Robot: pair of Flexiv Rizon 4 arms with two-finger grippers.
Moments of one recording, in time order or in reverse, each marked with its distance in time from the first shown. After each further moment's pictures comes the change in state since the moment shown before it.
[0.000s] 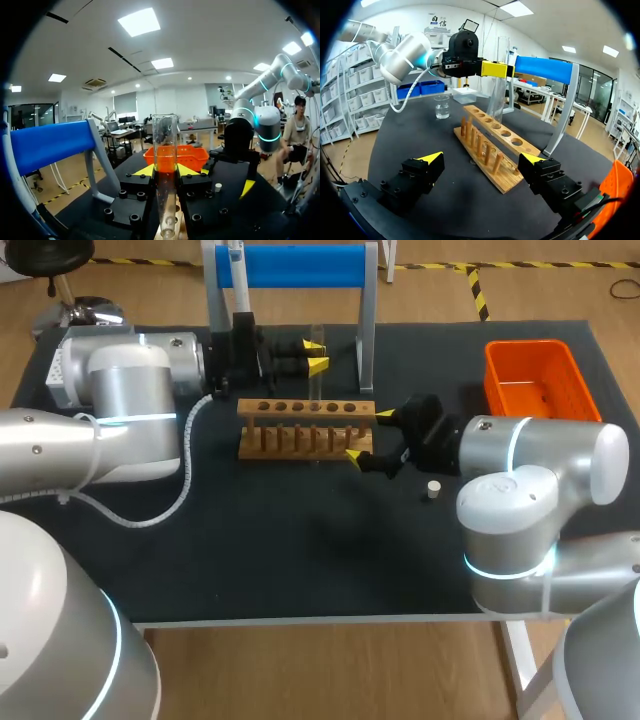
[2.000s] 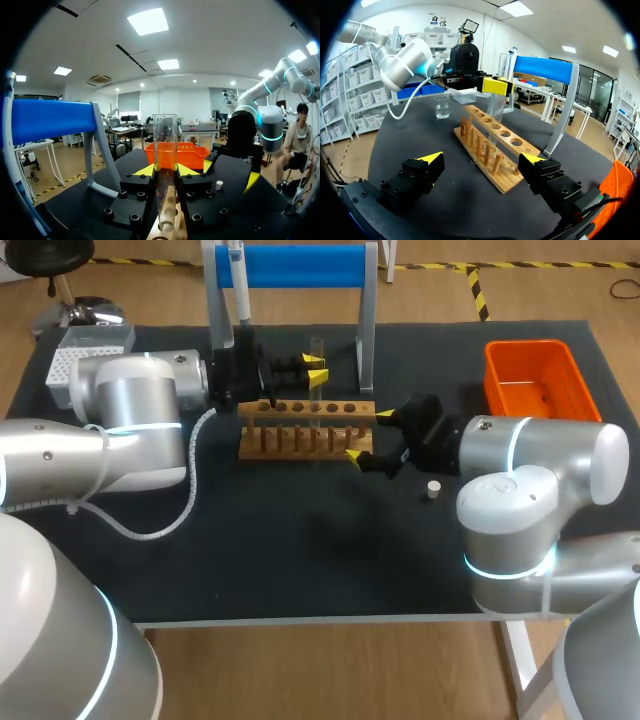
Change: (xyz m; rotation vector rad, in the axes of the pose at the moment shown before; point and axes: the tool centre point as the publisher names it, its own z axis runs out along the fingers) left arm -0.002 0.031 0.003 0.016 -0.017 -0.067; right arm 0.000 0.000 0.000 0.000 0.000 0.000
